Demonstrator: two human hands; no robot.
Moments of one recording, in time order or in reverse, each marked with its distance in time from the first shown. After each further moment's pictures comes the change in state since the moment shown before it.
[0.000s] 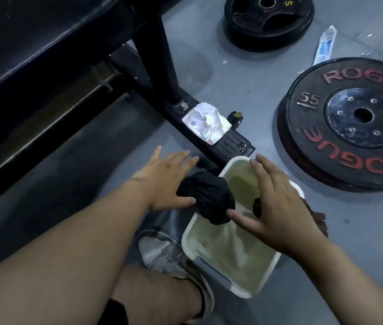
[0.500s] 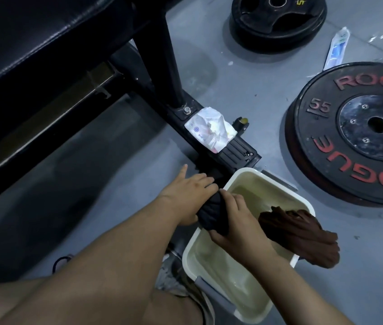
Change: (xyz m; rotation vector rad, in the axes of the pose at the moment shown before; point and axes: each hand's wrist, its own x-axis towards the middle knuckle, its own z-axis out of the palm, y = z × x) left_hand 0.047 0.029 0.014 0.070 -0.088 0.143; right_hand 0.027 -0.019 0.083 0.337 -0.172 0.127
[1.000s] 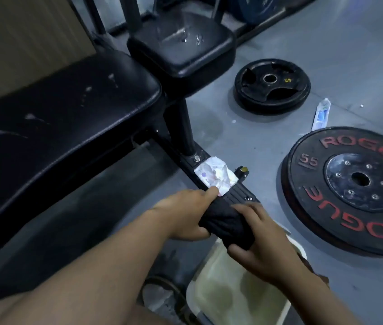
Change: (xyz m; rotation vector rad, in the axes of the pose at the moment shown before) left_hand -0.066 -0.012 -0.093 -0.320 0.307 -0.064; right_hand -0.010 -0.048 -0.109 -0.047 0.152 -0.206
